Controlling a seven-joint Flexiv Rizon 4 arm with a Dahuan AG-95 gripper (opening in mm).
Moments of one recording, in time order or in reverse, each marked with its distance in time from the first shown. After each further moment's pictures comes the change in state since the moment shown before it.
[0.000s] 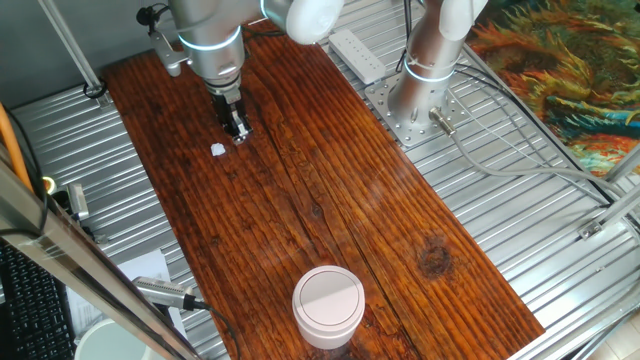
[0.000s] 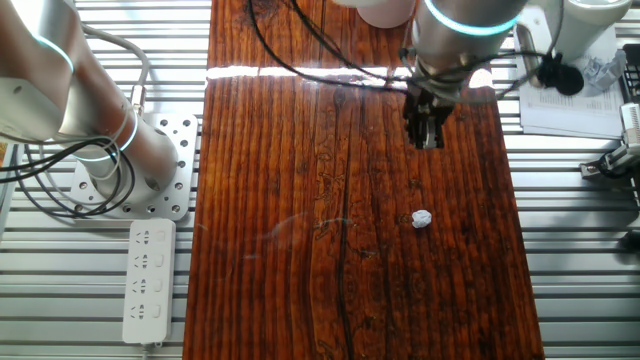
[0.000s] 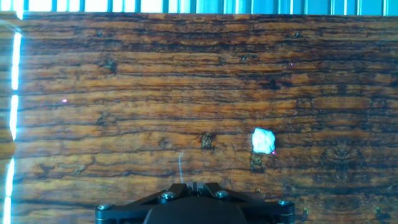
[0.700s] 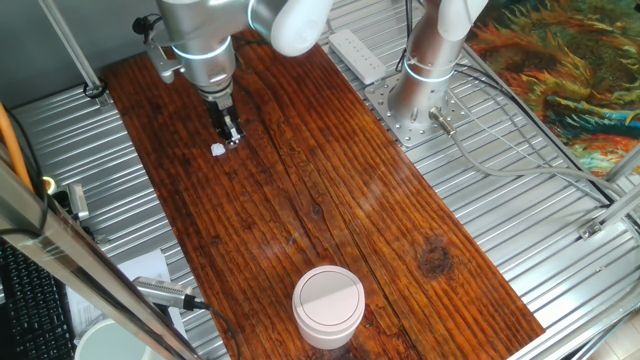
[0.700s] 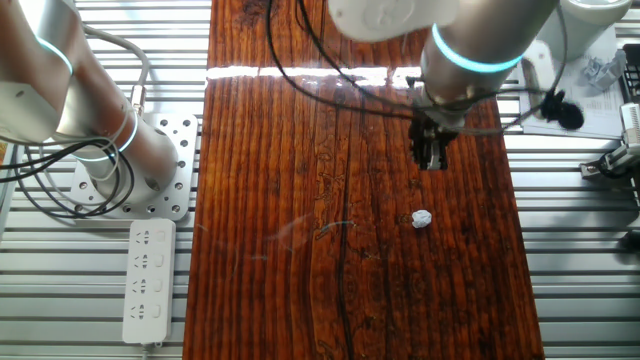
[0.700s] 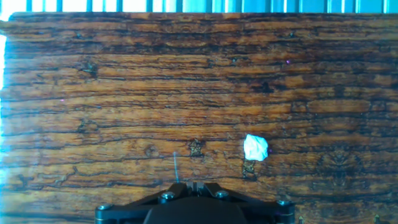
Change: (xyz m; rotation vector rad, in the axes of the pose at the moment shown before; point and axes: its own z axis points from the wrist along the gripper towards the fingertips) arm -0.009 -0.018 0.034 -0.008 -0.011 -0.005
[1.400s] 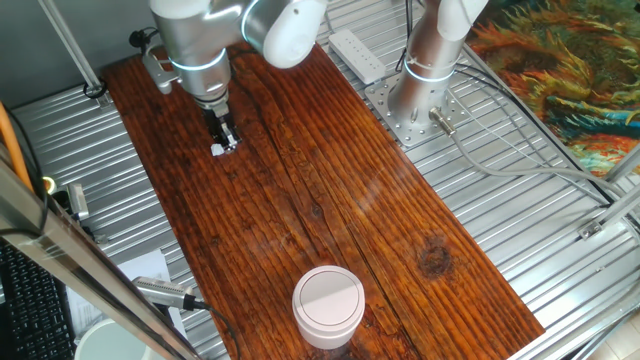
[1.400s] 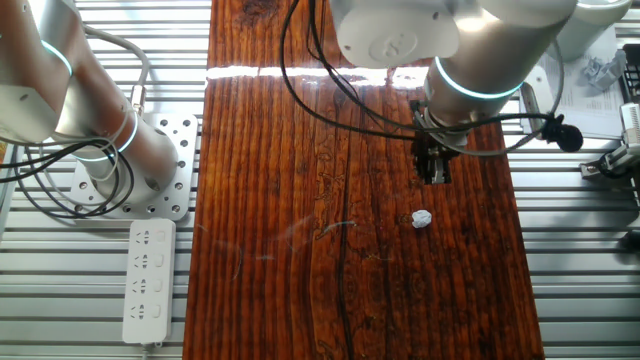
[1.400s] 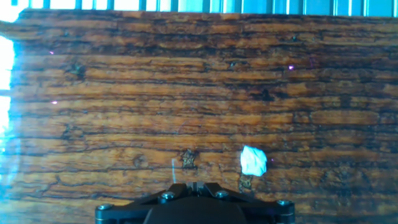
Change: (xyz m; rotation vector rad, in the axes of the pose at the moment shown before) arm -0.008 -0.008 0.022 -0.004 0.017 -0.043
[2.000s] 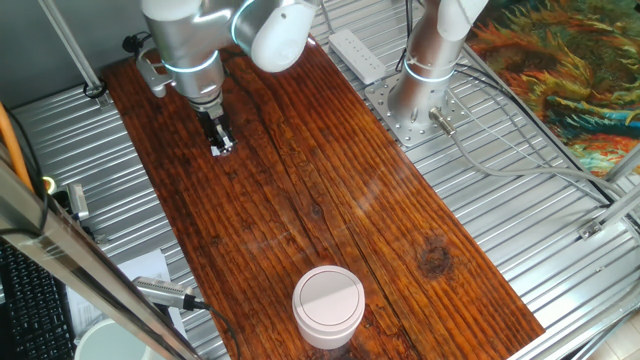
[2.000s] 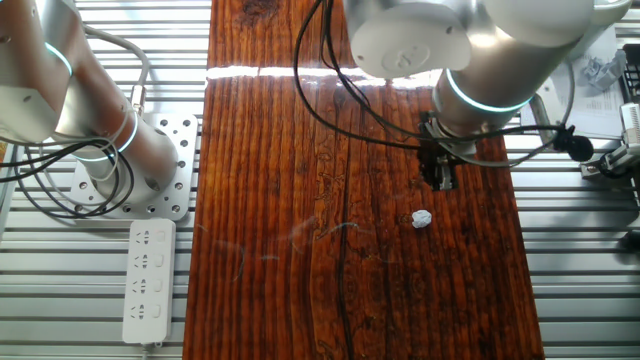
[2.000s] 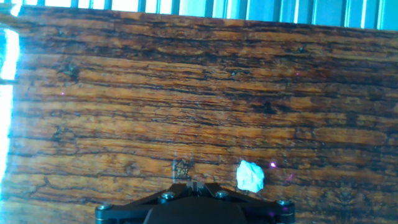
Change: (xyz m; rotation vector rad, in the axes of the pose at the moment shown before) arm -0.009 -0.004 0.009 -0.008 0.011 -0.051
